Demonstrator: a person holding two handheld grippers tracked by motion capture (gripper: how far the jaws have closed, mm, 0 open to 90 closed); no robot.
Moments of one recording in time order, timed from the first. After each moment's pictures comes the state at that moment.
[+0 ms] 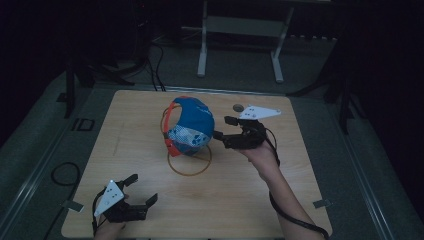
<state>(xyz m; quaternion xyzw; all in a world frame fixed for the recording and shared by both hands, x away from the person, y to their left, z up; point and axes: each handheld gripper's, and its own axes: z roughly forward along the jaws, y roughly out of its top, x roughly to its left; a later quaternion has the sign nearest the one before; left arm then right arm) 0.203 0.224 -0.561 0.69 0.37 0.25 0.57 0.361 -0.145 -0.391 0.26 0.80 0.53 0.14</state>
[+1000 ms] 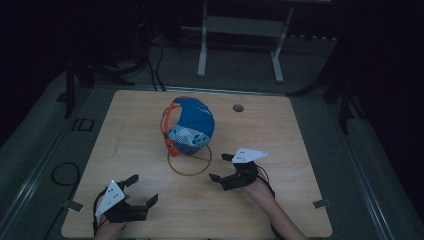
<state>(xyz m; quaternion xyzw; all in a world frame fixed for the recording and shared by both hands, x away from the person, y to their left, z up) 0.204 0.223 -0.563 0.69 0.36 0.24 0.57 0.326 -0.152 -0.513 0.21 0.83 0.50 0.09</state>
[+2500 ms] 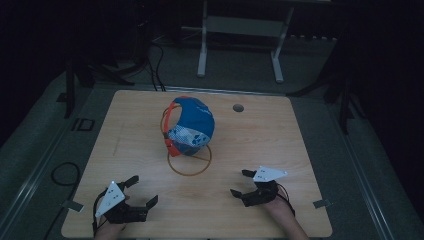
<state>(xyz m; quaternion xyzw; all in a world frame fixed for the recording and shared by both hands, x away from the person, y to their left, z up) 0.202 0.224 -0.565 0.70 0.36 0.24 0.57 0.300 -0.219 -0.559 0.23 0.84 0.48 0.11</state>
